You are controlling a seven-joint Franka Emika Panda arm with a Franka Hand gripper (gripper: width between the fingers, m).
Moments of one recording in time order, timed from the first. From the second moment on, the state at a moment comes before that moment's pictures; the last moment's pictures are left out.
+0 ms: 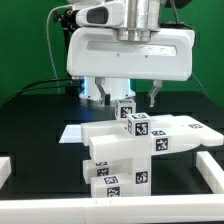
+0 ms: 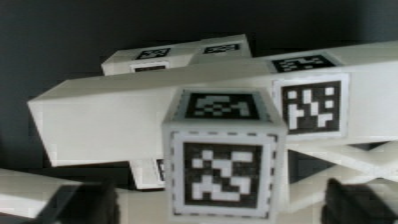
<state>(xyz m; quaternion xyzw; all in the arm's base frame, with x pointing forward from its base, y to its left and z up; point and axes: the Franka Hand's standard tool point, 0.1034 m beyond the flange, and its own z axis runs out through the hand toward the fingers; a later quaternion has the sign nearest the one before) 0.545 0.009 0.130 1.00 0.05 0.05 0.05</state>
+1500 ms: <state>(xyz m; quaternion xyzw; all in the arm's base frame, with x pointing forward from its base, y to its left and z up) 0.537 0.009 0.124 1.00 0.01 0.02 0.01</state>
